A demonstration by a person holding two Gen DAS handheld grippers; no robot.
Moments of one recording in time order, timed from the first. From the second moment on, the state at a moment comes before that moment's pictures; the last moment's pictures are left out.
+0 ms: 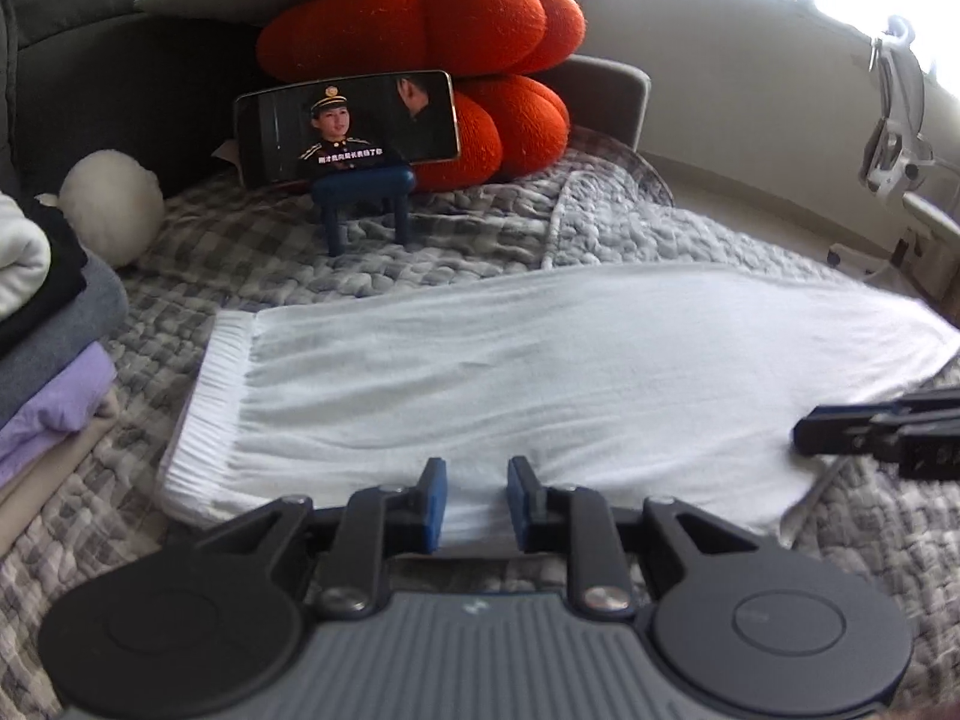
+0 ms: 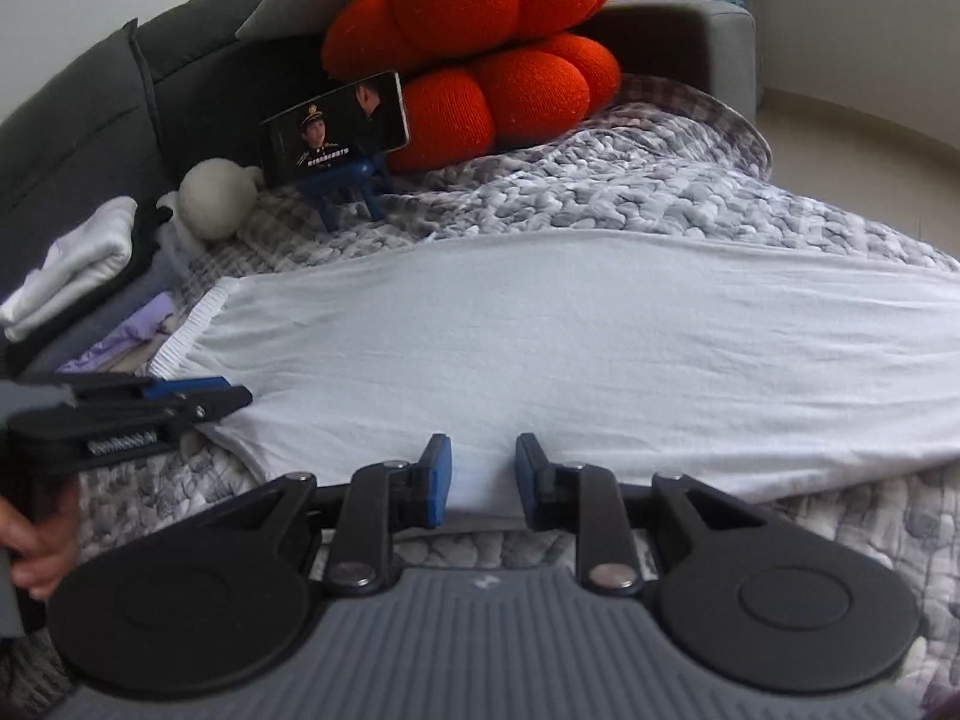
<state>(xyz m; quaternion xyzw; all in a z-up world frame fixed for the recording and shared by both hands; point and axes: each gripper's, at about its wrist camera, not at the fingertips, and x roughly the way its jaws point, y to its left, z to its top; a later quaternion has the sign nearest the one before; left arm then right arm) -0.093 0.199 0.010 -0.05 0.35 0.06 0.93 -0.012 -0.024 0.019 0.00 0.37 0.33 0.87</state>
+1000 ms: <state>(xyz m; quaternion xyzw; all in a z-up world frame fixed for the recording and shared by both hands) -0.099 0.128 0.015 0.08 0.34 -0.07 0.93 0.081 -0.284 0.008 0.22 0.33 0.10 0.91</state>
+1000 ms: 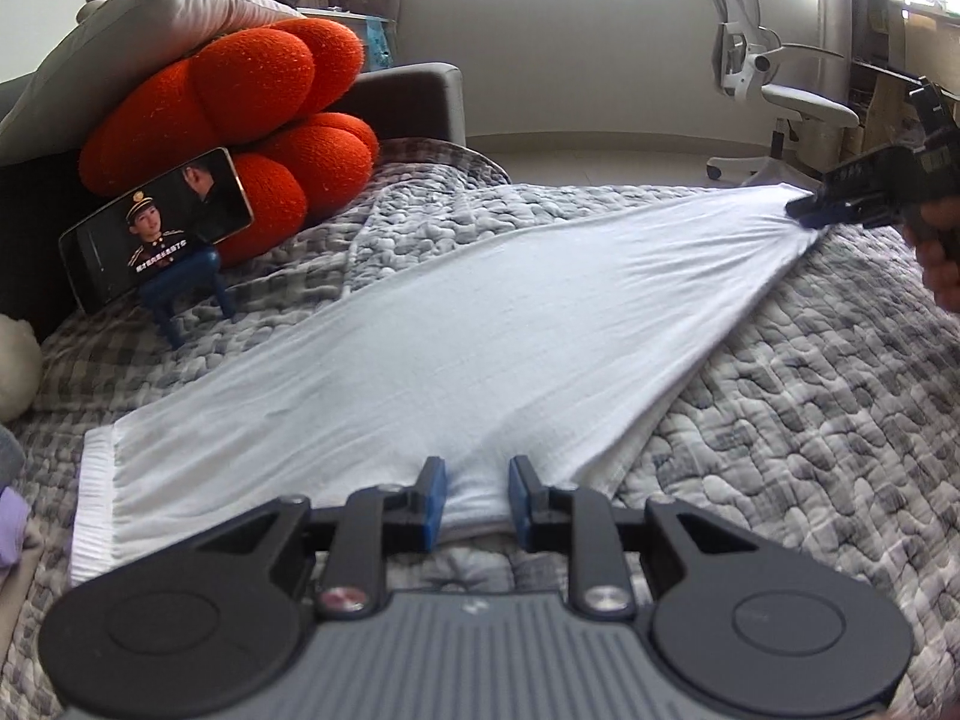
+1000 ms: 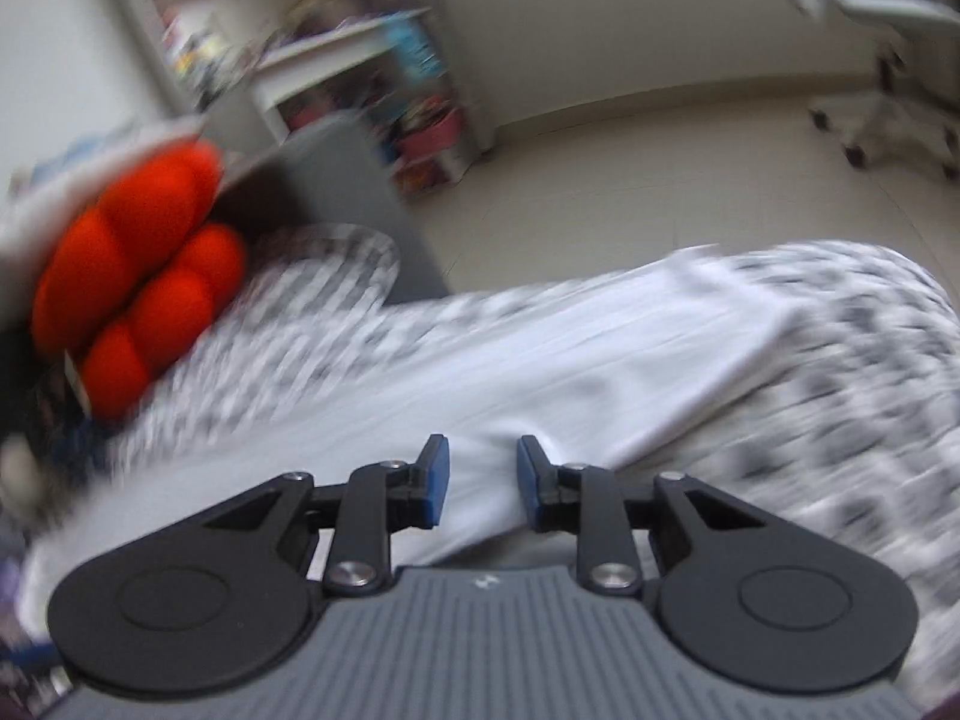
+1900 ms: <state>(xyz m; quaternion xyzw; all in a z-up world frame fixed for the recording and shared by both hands) -0.096 0.126 0.015 0.05 0.35 -0.08 0.93 0.075 -0.356 -0.002 0.41 0.28 -0.03 0.87</state>
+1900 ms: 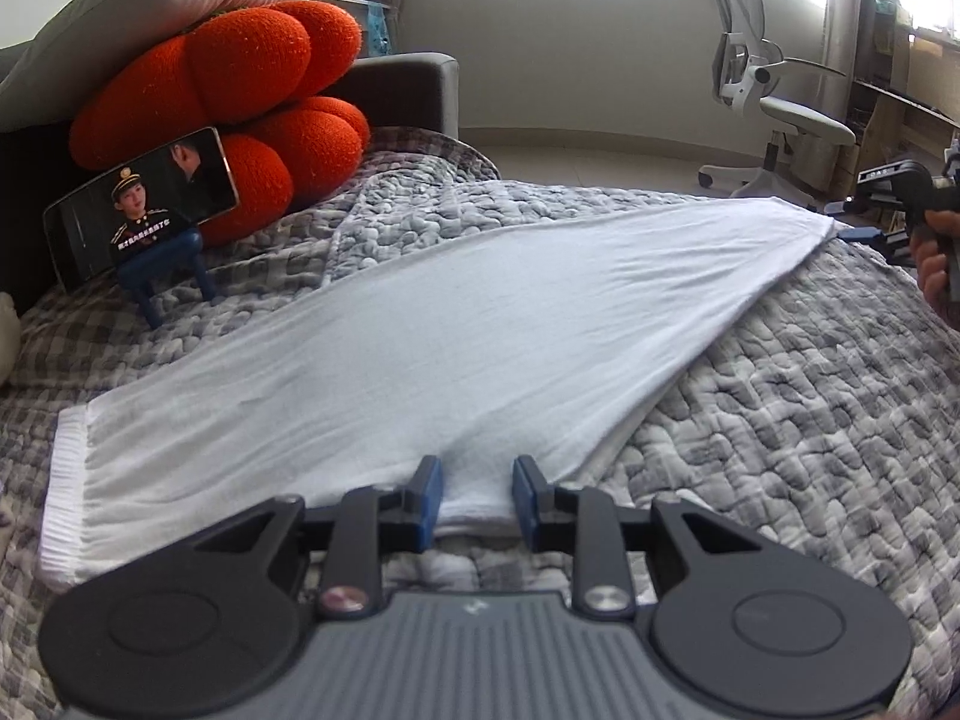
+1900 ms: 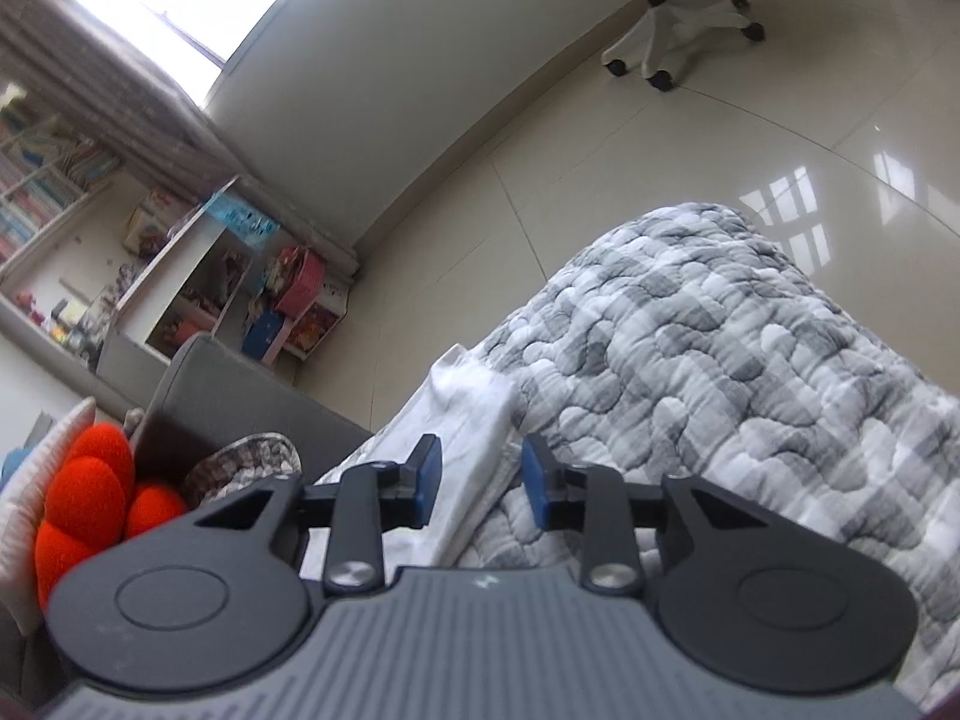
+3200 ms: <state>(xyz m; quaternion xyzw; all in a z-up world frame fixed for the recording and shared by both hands) -0.115 0.133 0.015 0.03 0.37 -0.09 0.92 0.091 -0.297 0.000 0.22 0.26 -0.11 0.93</state>
